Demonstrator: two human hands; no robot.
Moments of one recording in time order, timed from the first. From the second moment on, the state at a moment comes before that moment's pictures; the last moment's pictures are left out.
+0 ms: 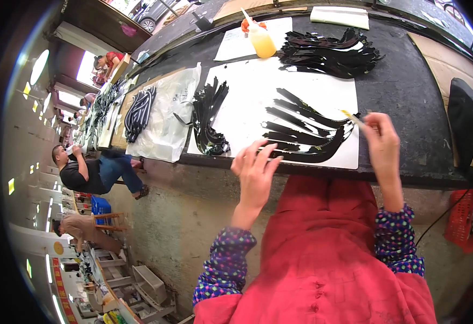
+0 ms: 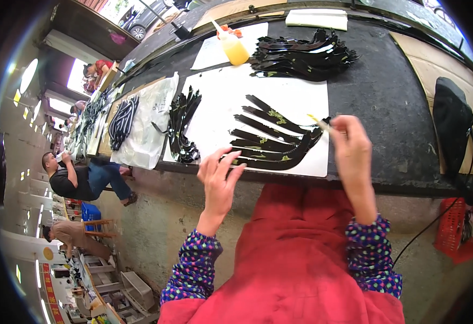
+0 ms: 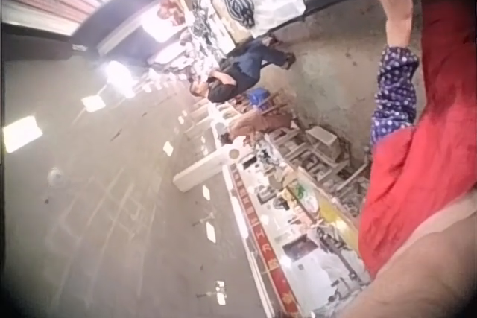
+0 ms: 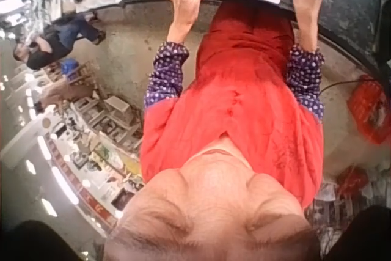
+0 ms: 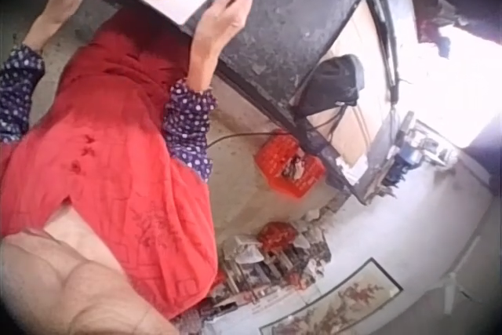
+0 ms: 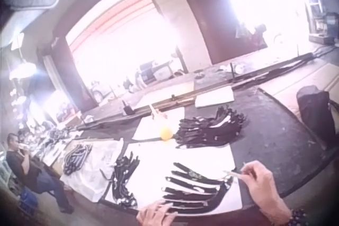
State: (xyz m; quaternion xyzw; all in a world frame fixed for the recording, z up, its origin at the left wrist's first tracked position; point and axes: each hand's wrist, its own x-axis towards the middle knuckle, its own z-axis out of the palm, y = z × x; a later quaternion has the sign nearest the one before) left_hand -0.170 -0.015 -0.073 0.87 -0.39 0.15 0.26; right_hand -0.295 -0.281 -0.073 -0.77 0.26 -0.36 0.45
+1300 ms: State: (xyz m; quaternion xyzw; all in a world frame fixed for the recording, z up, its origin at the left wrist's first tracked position) left_hand -0.143 -0.122 -0.020 0.78 -0.58 -0.22 0.03; right_hand -0.246 -0.276 -0.057 -0.94 0.13 -0.19 0.26
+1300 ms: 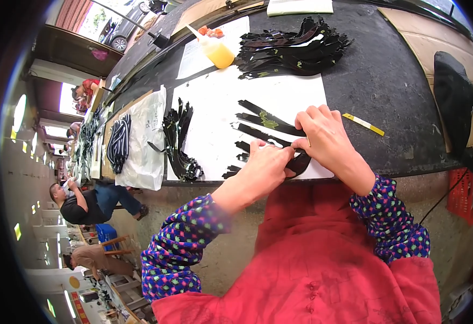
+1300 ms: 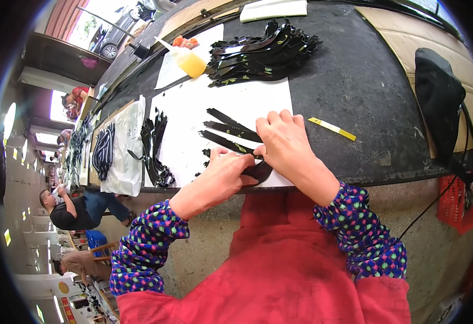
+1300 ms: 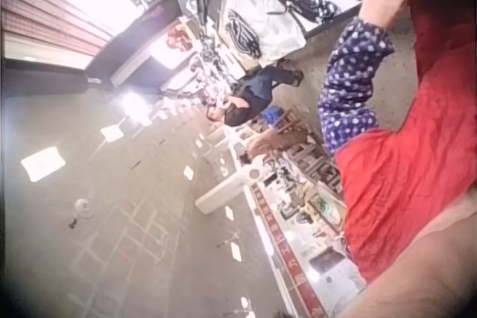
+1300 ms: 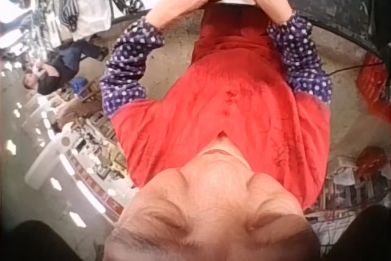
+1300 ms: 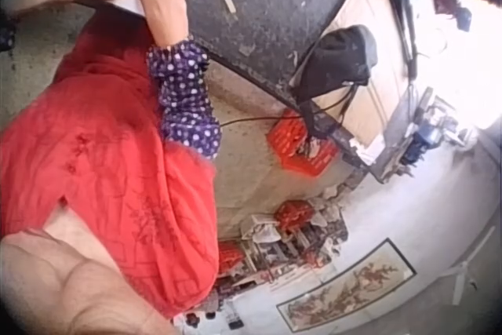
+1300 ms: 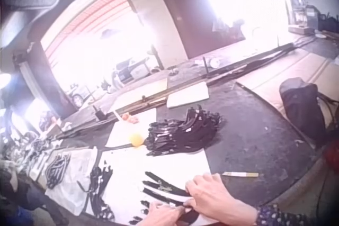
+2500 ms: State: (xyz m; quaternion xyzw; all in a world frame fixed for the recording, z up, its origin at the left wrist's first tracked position) left_hand -0.119 -0.162 -0.032 0.73 -0.66 -0.14 0.08; right_hand -0.273 -0.297 -0.084 -0.77 0.23 -0.46 0.39
